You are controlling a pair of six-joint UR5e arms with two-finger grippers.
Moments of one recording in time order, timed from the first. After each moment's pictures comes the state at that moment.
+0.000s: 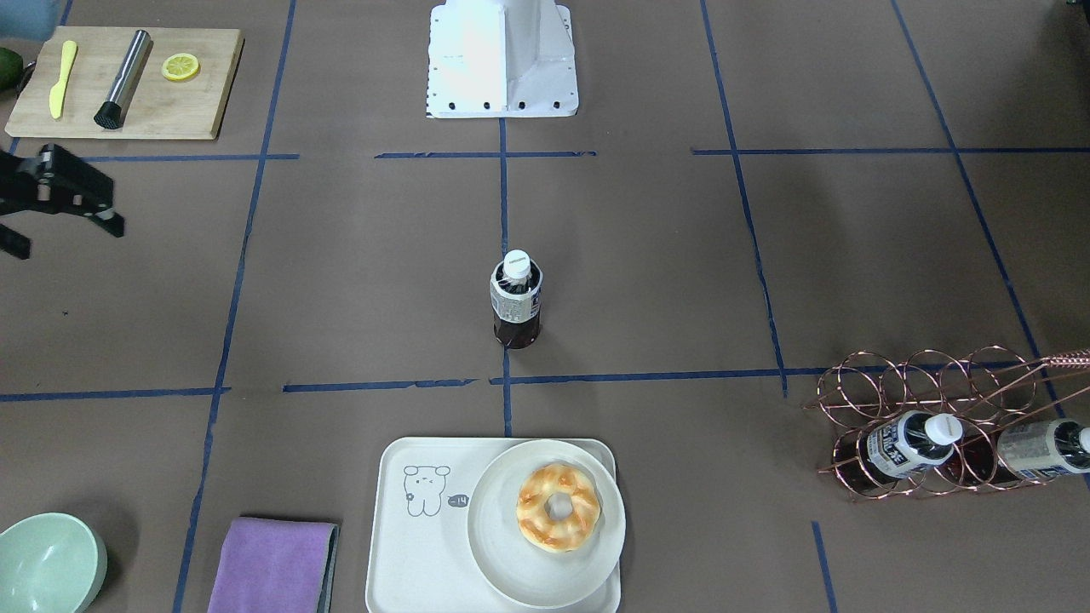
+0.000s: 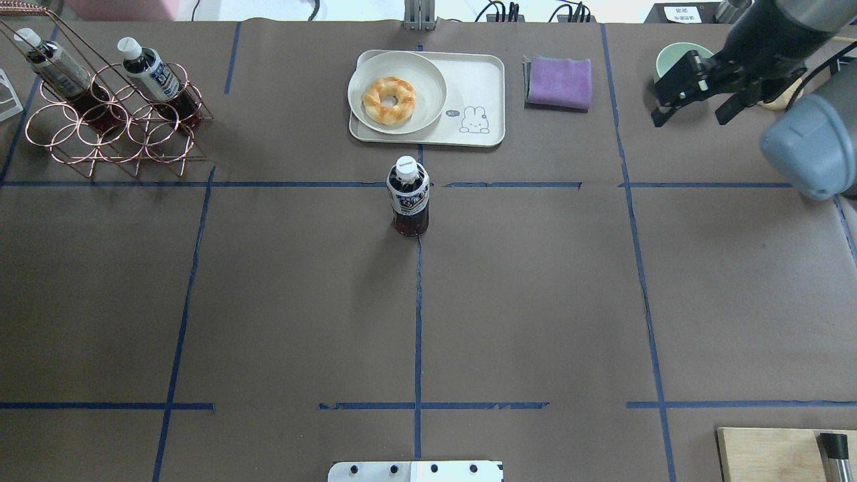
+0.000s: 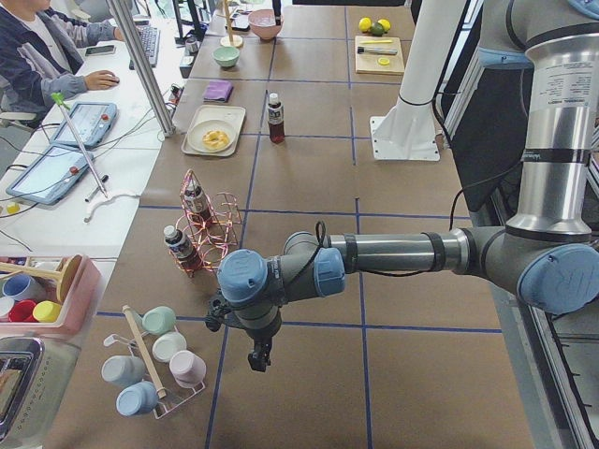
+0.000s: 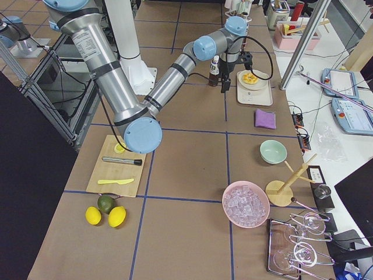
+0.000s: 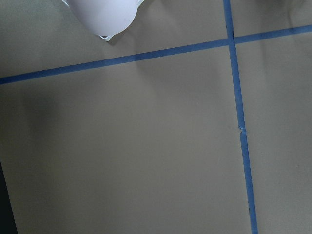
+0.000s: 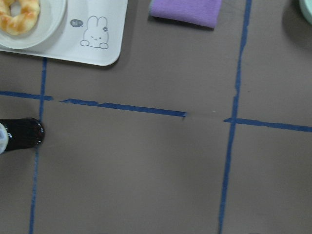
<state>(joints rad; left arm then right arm) -1.68 -1.56 -1.55 -1.42 -2.29 0.36 1.06 -1.03 1.98 -1.99 2.34 0.61</state>
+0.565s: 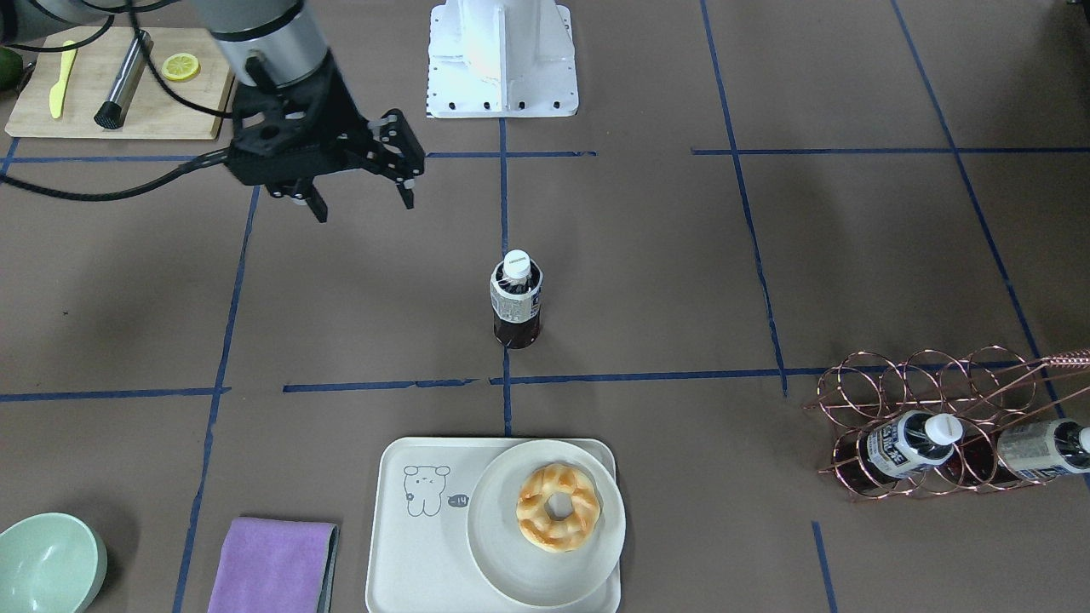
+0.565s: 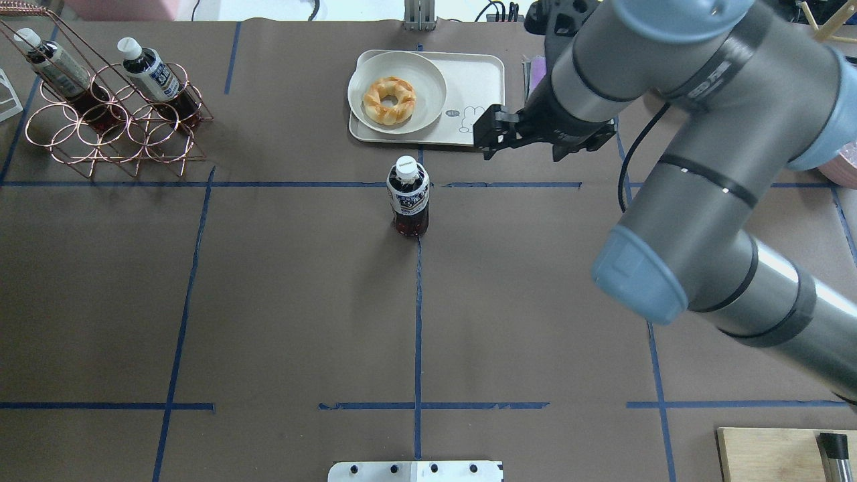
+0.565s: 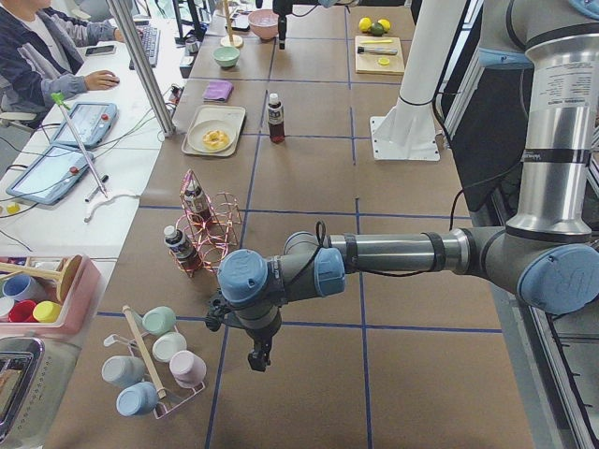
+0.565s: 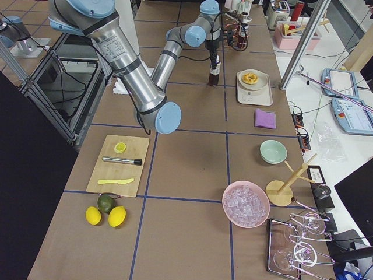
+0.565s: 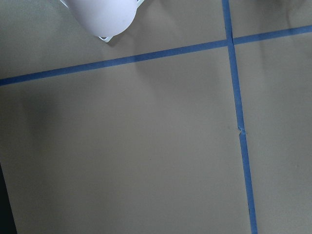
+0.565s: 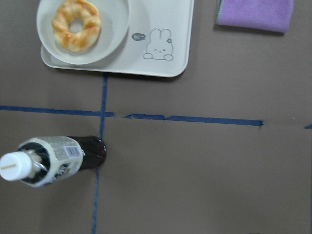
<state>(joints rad) -1.68 -1.56 -1.55 -1.42 -2.29 0.36 0.71 -0.87 1.97 -1.75 1.90 1.09</state>
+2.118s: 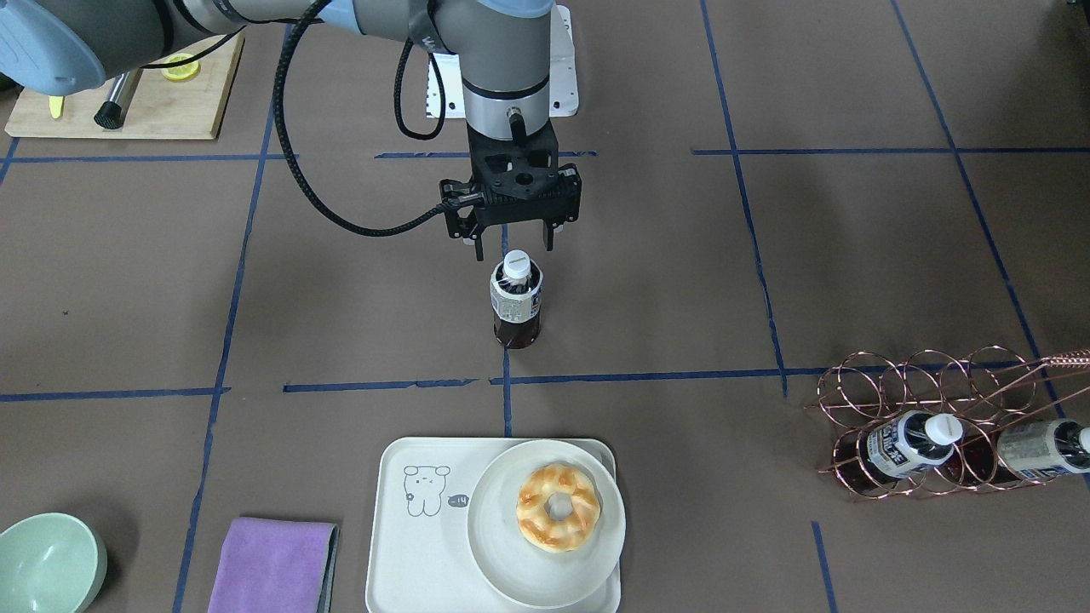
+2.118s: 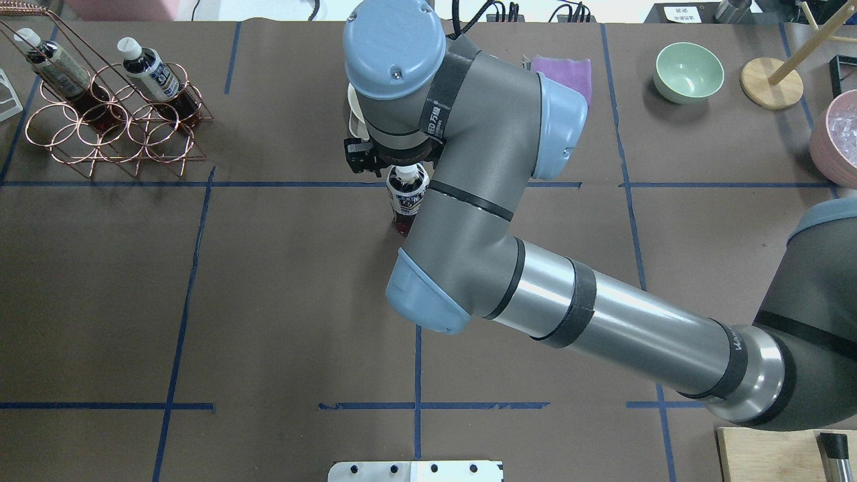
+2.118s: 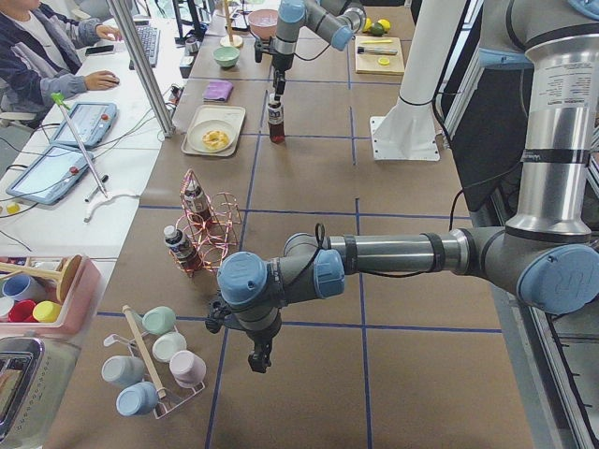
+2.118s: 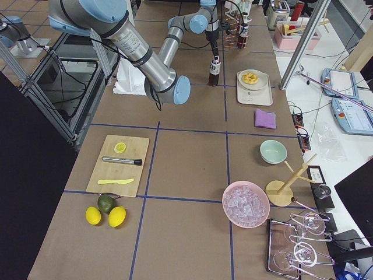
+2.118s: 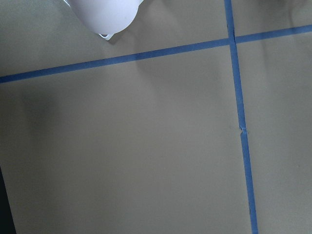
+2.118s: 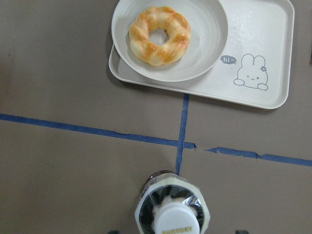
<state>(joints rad) -1.68 -1.56 -1.54 -1.42 -2.29 0.36 0.59 -0.56 1.58 -1.81 1.77 1.00</state>
